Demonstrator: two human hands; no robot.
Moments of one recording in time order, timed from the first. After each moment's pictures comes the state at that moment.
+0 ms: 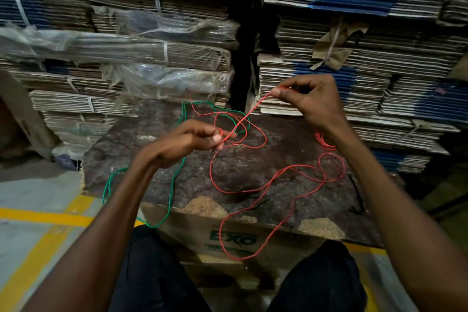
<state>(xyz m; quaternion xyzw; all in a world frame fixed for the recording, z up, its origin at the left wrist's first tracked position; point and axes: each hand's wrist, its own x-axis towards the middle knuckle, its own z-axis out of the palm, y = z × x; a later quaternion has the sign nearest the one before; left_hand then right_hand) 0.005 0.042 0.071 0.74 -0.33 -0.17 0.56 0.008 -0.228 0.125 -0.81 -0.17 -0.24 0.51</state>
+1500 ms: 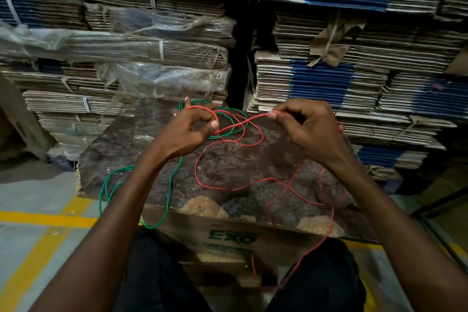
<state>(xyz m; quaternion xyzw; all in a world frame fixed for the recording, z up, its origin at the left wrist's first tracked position) 0.027 0.036 0.064 0.84 -0.32 0.07 0.43 -0.031 -0.222 0.098 -0.84 -0.24 -0.31 0.37</state>
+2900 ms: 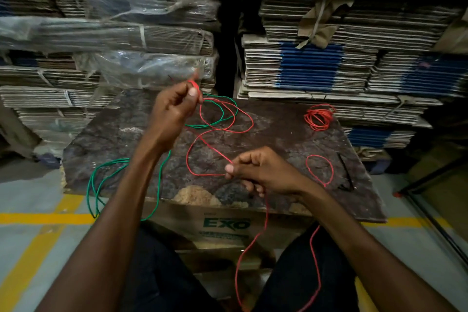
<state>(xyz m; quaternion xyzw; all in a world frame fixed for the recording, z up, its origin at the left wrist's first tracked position) 0.030 0.017 0.058 0.69 -0.28 0.11 0.66 -0.074 -0.184 0.031 -0.79 -0.12 0.16 0.58</state>
